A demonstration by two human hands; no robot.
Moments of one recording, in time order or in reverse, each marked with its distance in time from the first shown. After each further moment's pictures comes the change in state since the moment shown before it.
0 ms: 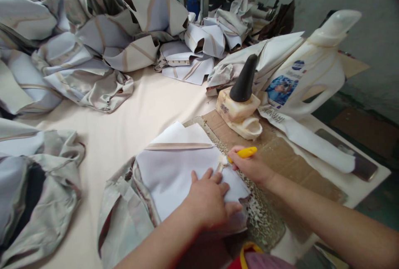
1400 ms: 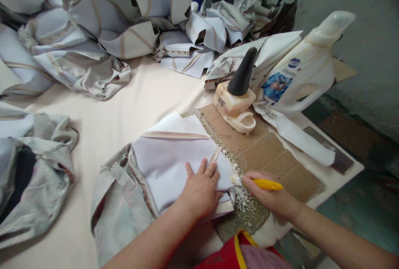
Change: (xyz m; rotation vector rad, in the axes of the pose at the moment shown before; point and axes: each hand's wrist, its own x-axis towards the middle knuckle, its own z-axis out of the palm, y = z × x) left_hand -0.004 -0.002 0.043 0.074 0.056 -0.021; right_hand -0.088 0.022 -0.029 -0.261 -0.064 -0.127
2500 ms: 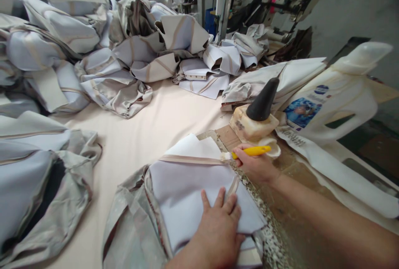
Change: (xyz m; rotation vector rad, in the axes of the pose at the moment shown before) left_hand -0.007 -0.008 -0.007 -0.241 -0.014 -0.010; right_hand 0.145 -0.018 0.021 0.309 0.079 -0.033
